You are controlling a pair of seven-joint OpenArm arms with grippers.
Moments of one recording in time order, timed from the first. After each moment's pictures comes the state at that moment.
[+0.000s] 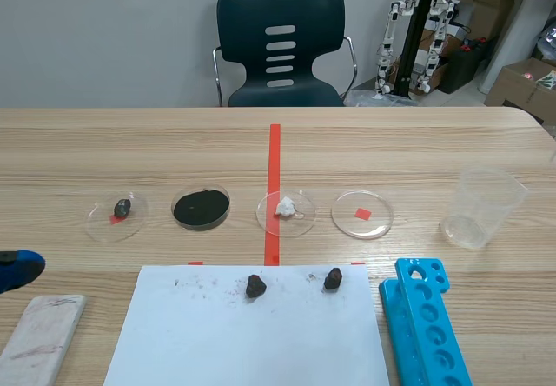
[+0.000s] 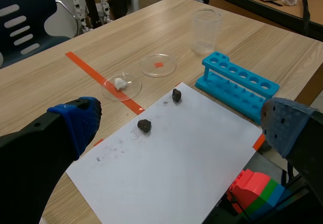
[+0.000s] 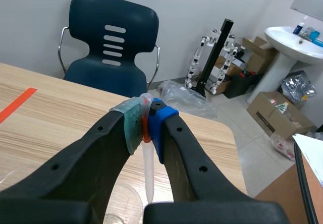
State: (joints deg) left arm 72.4 -35.4 -8.4 122.2 -2.4 -21.7 -38.4; right arm -22.7 27.5 24.5 105.9 17.8 19.2 4.3
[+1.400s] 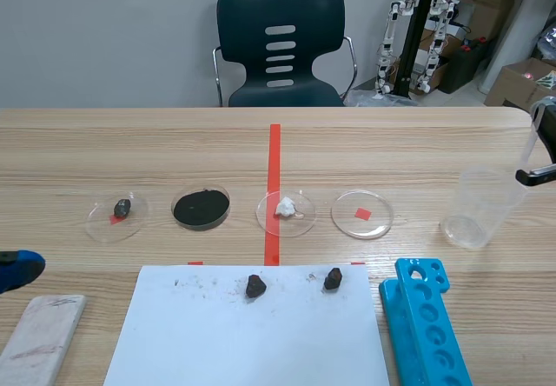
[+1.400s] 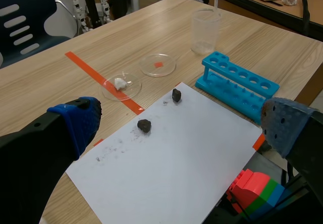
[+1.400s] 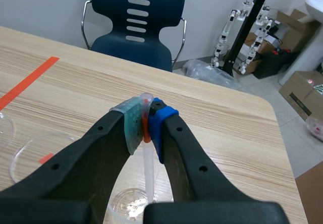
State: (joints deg) left arm 72.4 -35.4 -8.4 122.2 -2.4 -21.7 -38.4; right arm -18.2 27.5 16.3 92.0 14.9 22.3 10.9
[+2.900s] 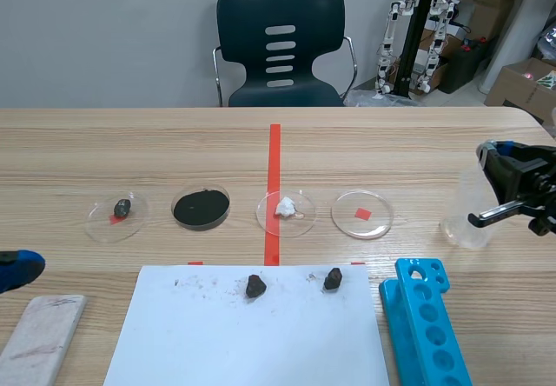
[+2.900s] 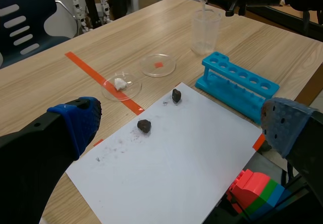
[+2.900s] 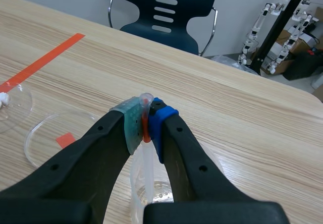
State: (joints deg) left arm 72.4 -35.4 -8.4 122.2 -2.4 -21.7 -38.4; right arm -10.4 27.1 5.9 74.9 7.6 24.1 23.5
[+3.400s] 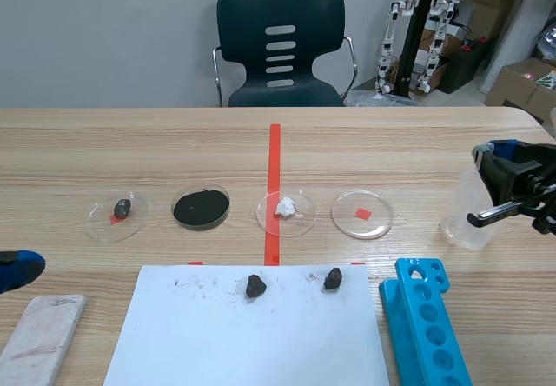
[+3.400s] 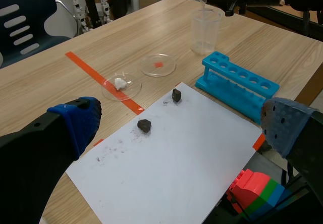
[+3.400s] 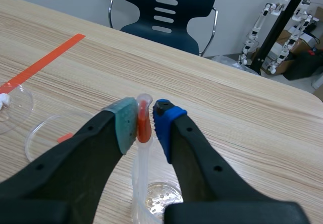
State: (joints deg) left arm 72.4 -35.4 -8.4 122.2 -2.4 -21.7 -38.4; right arm -10.4 27.0 5.9 74.9 7.5 24.1 23.5
